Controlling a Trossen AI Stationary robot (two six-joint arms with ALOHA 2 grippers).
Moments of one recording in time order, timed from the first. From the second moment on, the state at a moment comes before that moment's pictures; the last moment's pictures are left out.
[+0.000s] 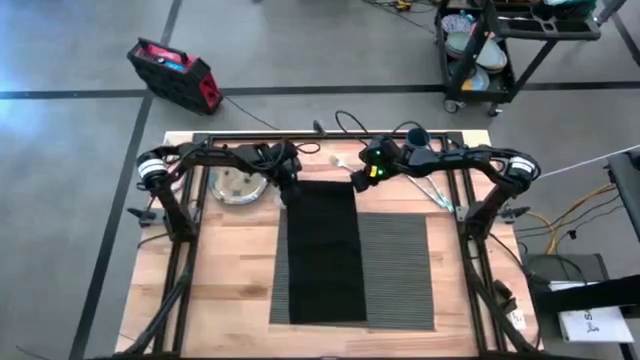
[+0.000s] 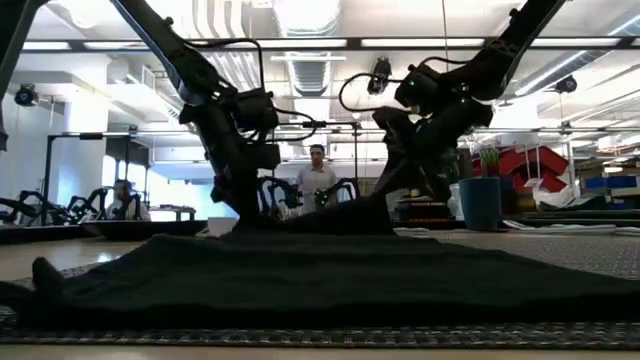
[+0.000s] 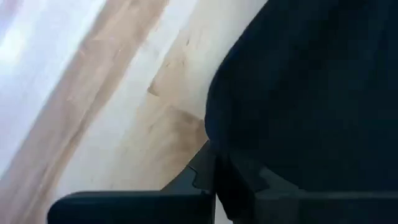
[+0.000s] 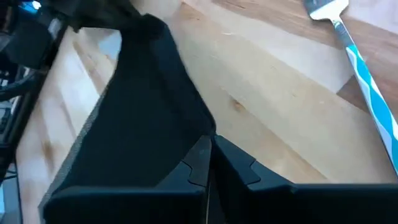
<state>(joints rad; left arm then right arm) 0.51 1.72 0.98 -0.37 0.20 -0.02 -0.54 1.61 0.82 0.03 -0.43 0.58</state>
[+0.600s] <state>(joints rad) 0.49 1.52 0.99 -0.44 0.28 -0.08 -0.51 1.49 0.82 -0.05 -0.45 0.57</state>
